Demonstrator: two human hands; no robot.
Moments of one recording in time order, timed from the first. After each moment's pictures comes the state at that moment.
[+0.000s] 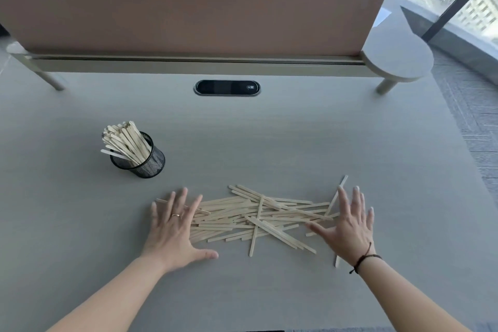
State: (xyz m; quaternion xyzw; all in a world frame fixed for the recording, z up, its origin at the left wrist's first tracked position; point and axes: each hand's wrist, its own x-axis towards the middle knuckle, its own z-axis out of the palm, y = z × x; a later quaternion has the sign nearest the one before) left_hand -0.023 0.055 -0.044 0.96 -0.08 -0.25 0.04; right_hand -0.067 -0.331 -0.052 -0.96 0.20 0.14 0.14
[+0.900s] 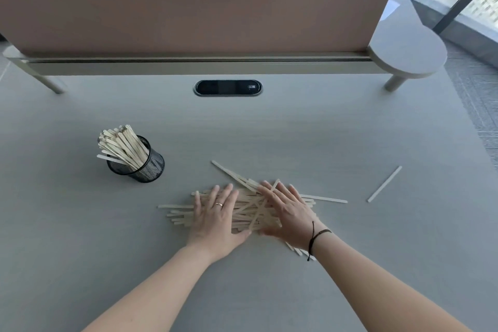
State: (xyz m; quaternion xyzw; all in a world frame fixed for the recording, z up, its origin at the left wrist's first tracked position) left_hand -0.001 -0.028 -0.045 0.96 -0.14 -0.21 0.08; right_hand -0.003 -0.248 -0.060 -0.94 -0.17 0.20 0.21
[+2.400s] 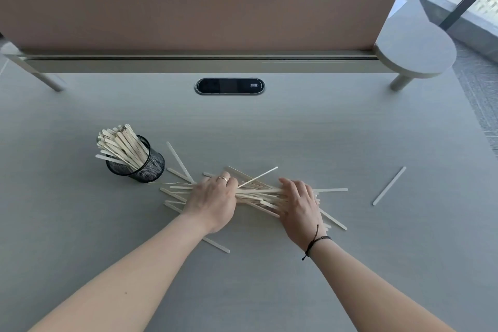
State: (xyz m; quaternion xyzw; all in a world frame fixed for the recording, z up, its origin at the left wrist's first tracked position) left_hand 0.055 -0.025 -0.031 0.97 -0.24 -0.09 0.02; right_hand -0.006 -0.243 -0.070 -0.96 0.03 0.04 0.28
